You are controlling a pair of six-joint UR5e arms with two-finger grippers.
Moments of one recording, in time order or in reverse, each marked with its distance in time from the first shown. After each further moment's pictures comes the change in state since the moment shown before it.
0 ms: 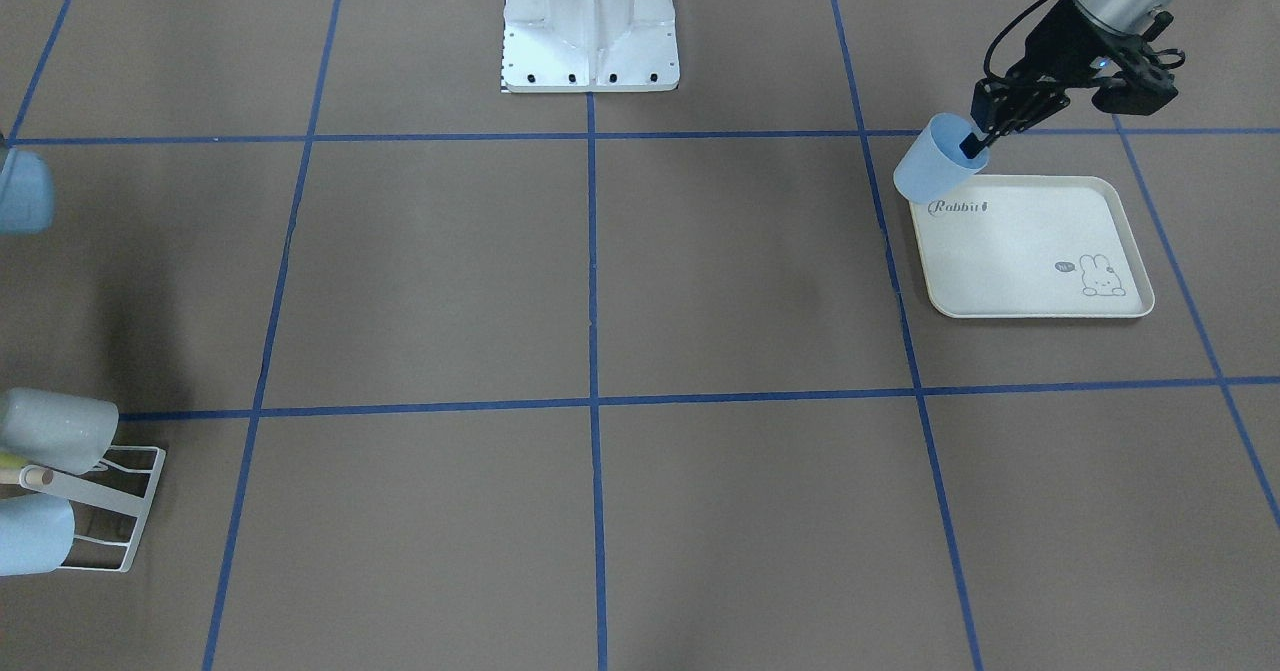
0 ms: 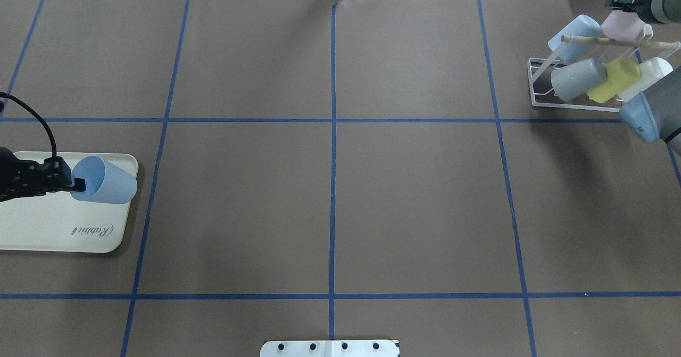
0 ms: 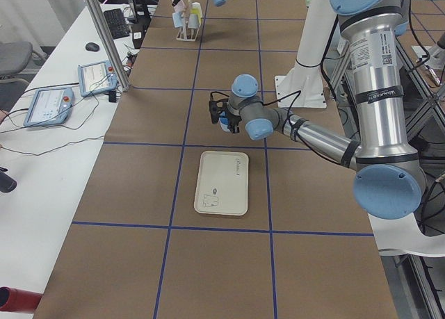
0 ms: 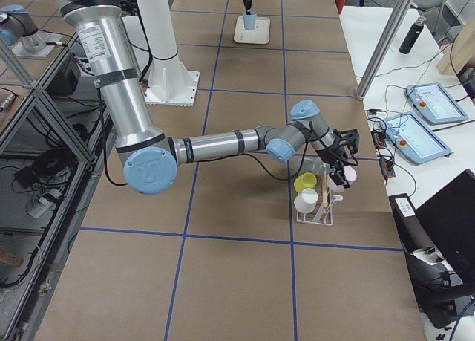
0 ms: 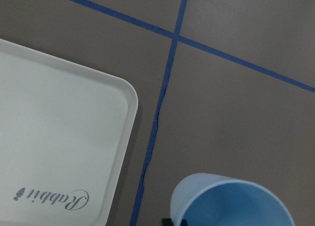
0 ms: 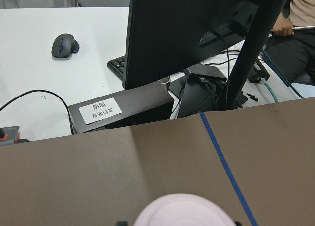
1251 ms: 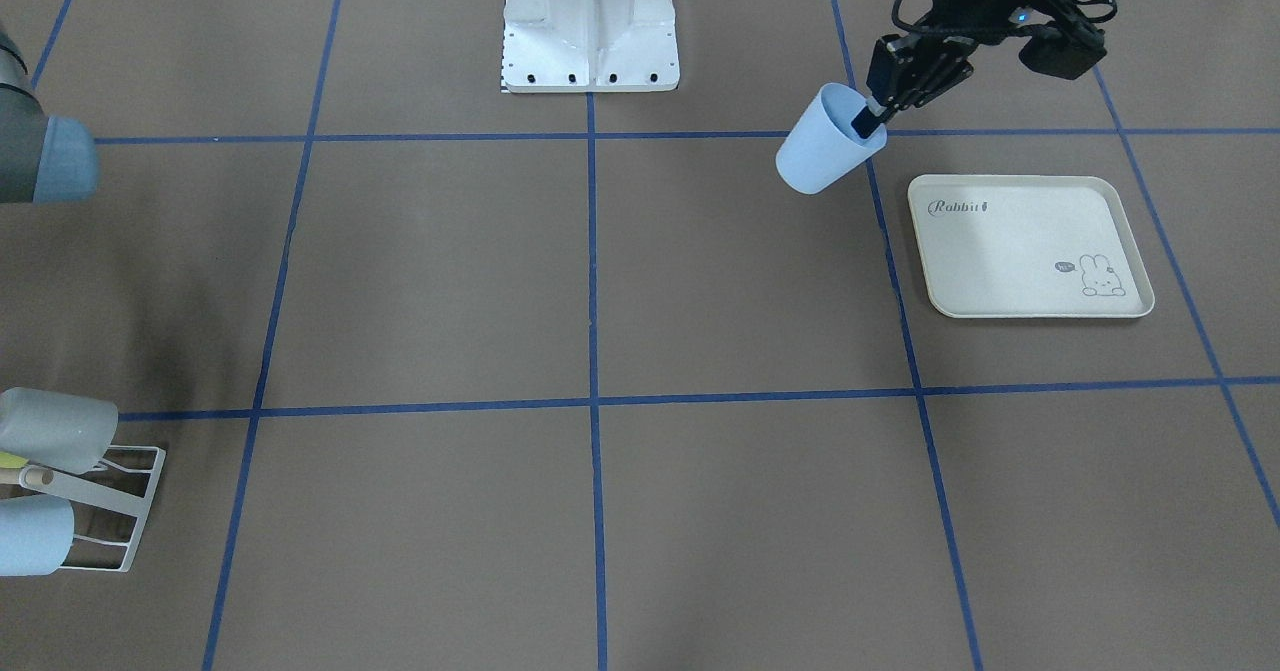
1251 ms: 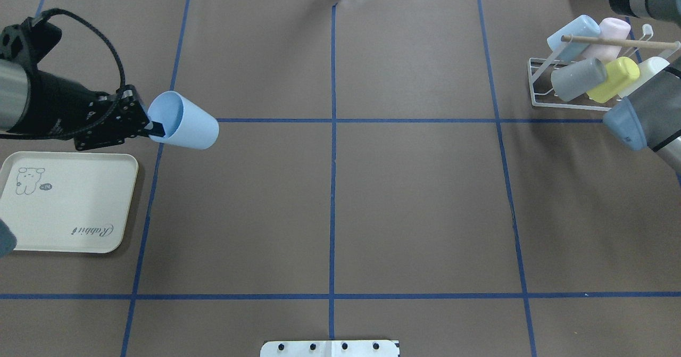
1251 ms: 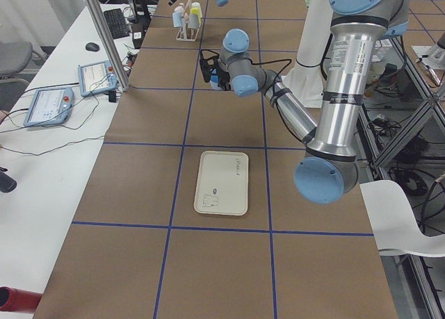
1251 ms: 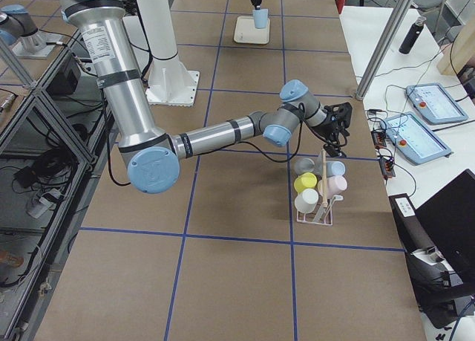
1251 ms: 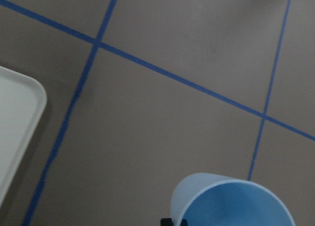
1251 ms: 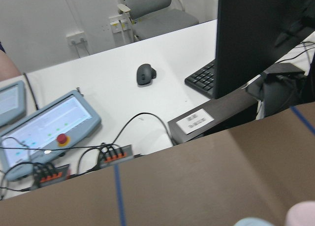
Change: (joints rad) left arm -0.001 -0.460 -0.051 0.255 0.006 -0.331; right arm -0.082 -0.006 0.201 0.073 0.027 0.272
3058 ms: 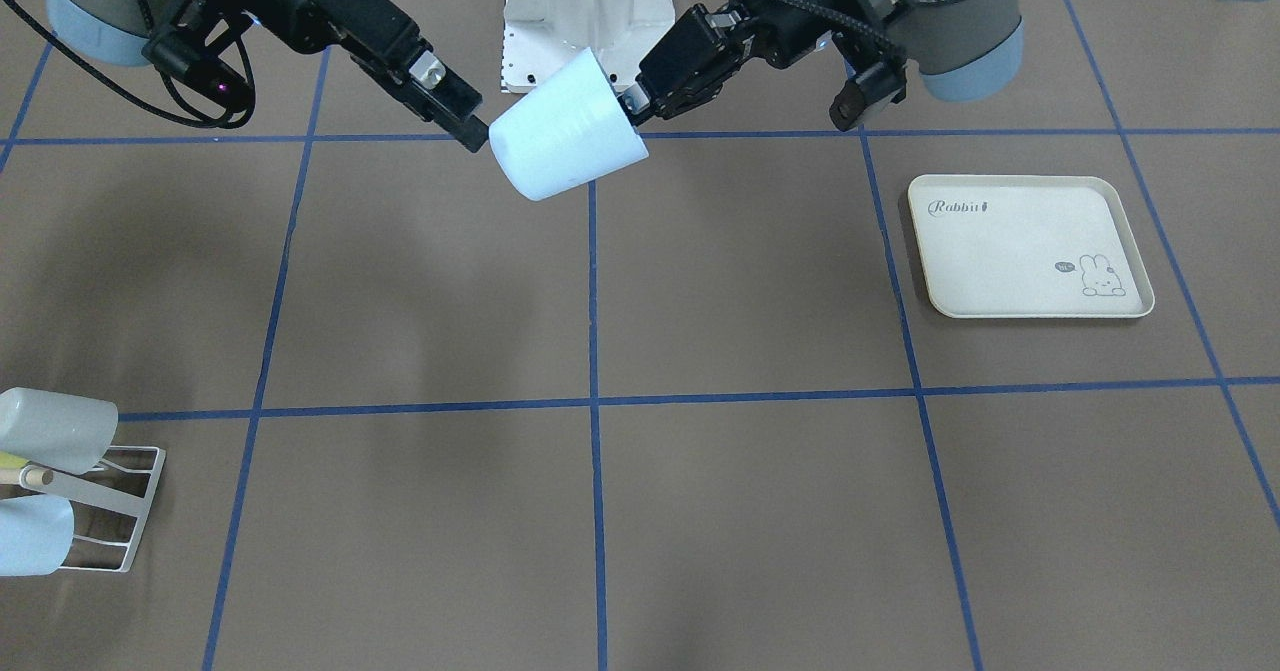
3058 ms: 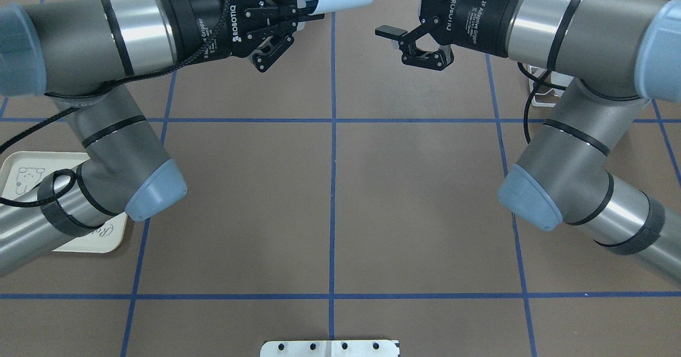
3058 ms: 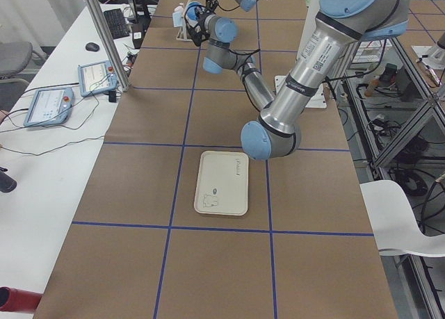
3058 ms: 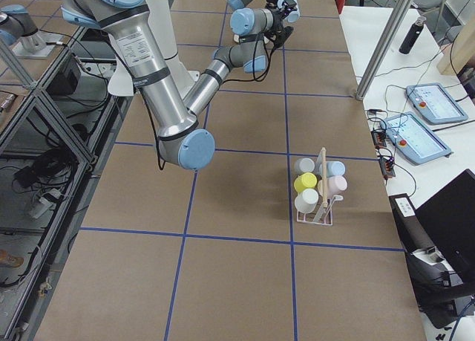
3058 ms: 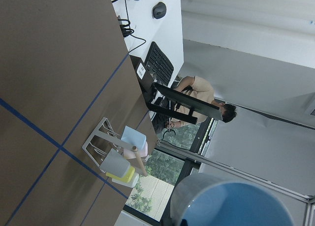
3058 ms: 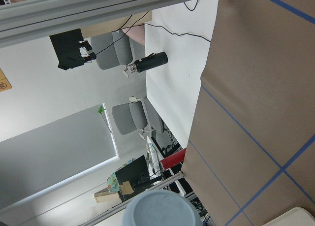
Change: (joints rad) left arm 0.112 -0.362 0.395 -0.792 0.375 -0.704; right arm -0.313 0.198 0.339 0.294 0.079 1.250
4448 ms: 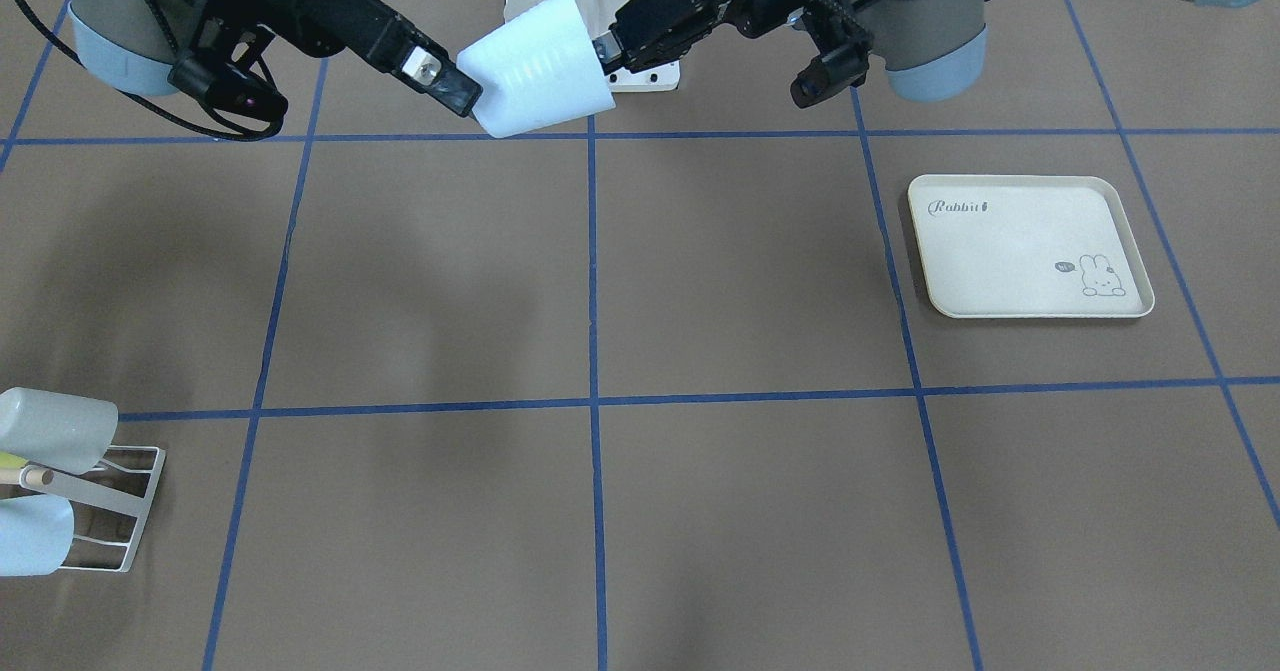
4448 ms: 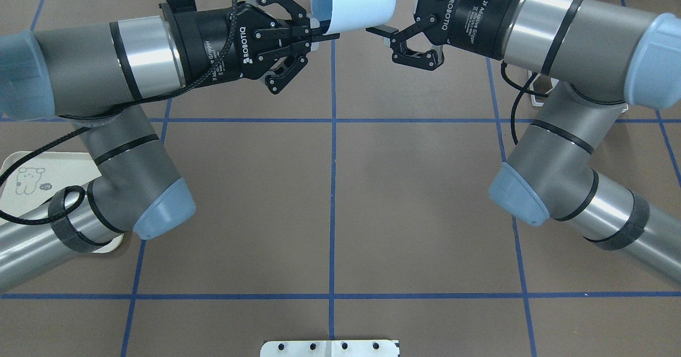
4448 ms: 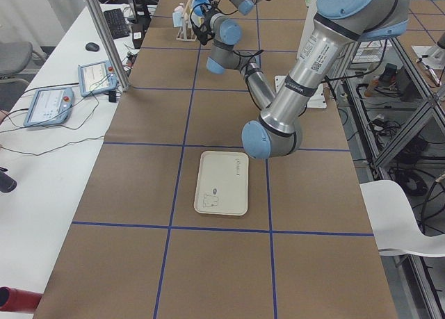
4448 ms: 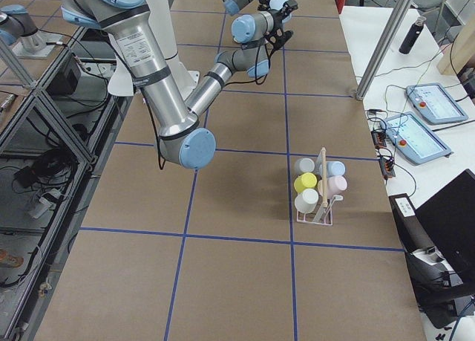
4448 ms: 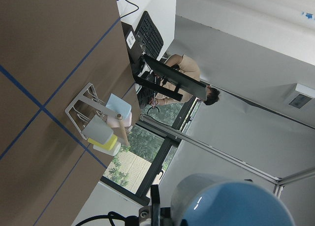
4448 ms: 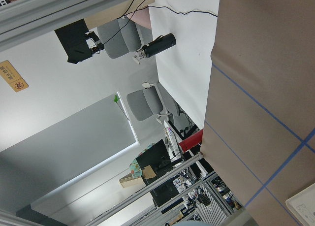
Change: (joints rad) left arm 0.050 0.003 -0.006 -0.065 0.003 -0.054; right arm -0.008 0.005 -0.059 0.153 -0.015 0.095
